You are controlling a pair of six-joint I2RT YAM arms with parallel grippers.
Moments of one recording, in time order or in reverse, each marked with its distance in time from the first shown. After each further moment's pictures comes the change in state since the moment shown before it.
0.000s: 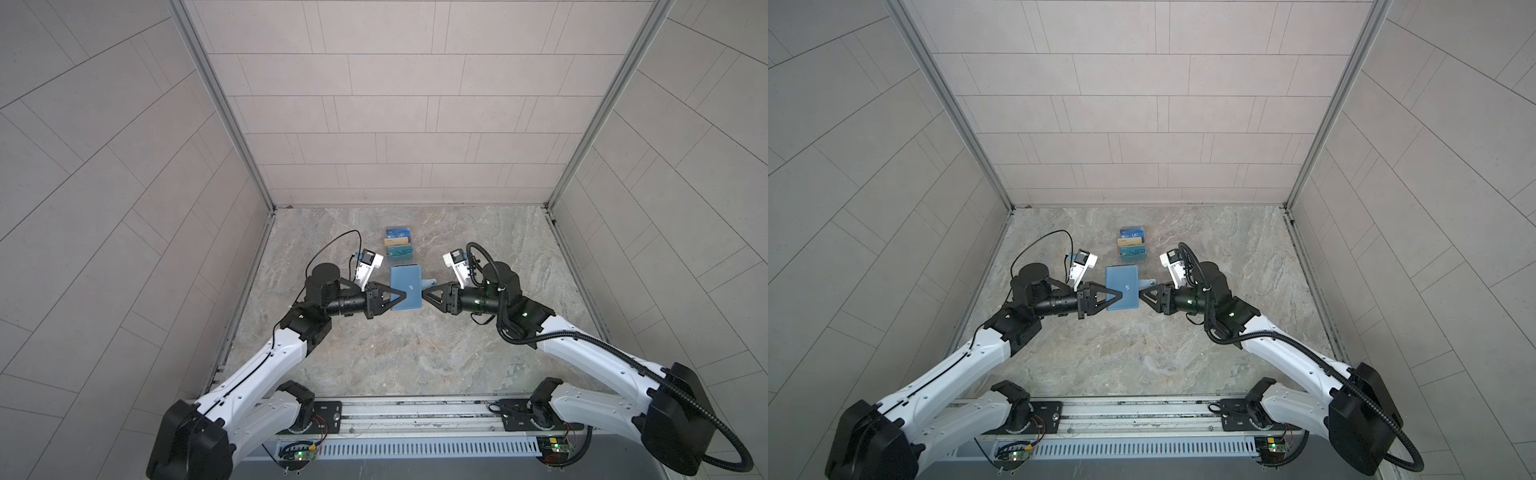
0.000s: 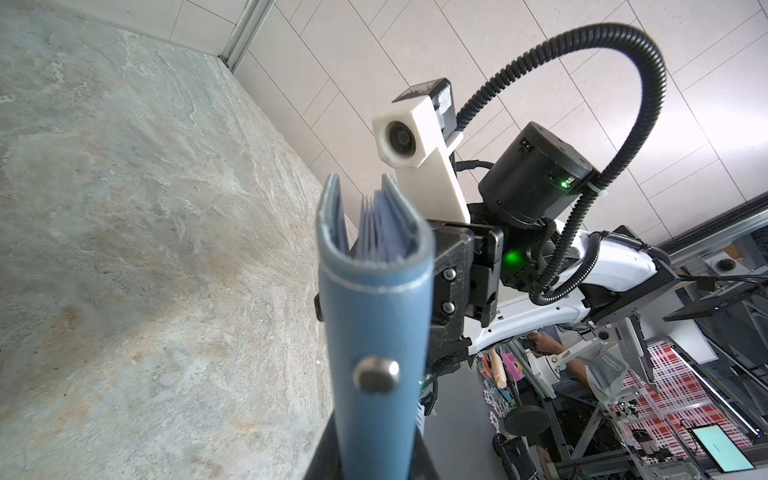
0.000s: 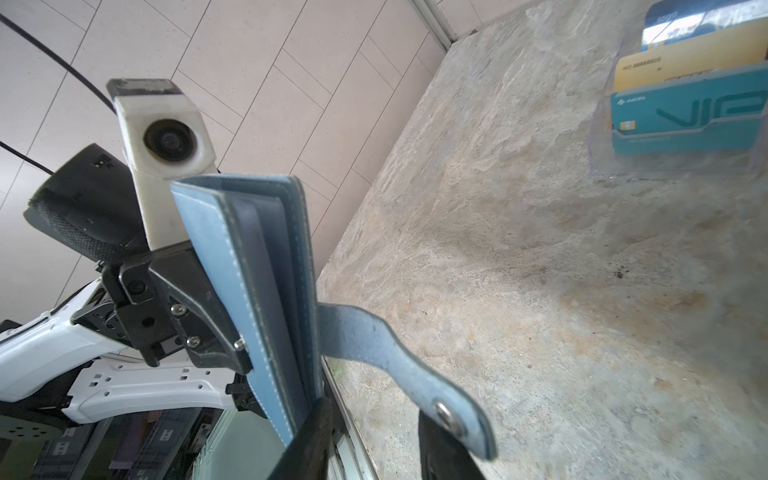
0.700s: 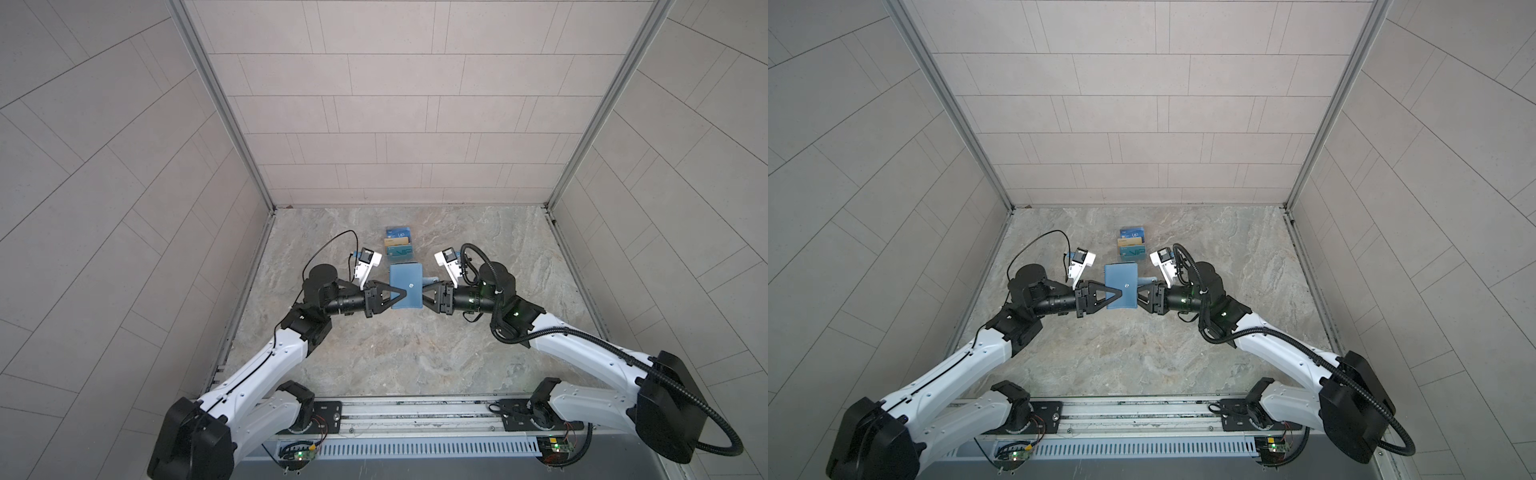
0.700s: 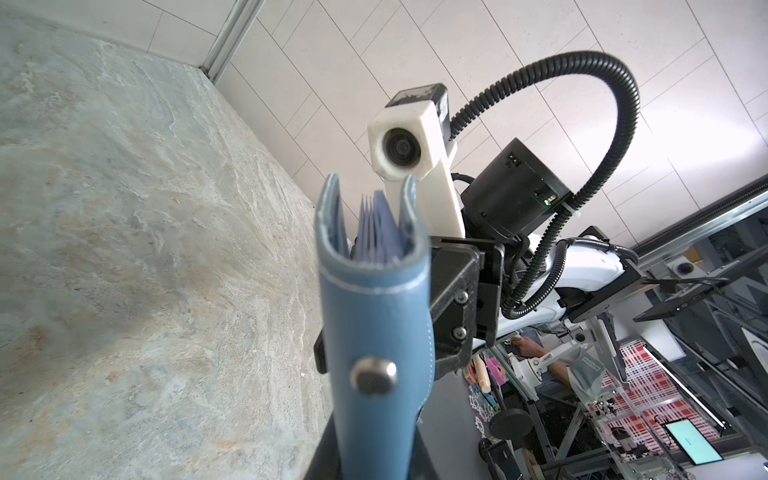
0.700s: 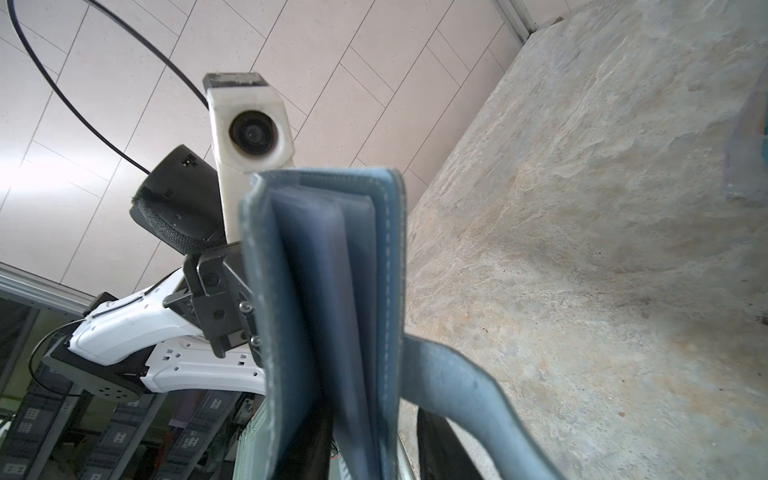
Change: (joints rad) left arm 0.008 0.009 -0.028 0.121 0.037 -0.079; right arm 0.044 0.064 -0.002 0.201 -0.083 0.083
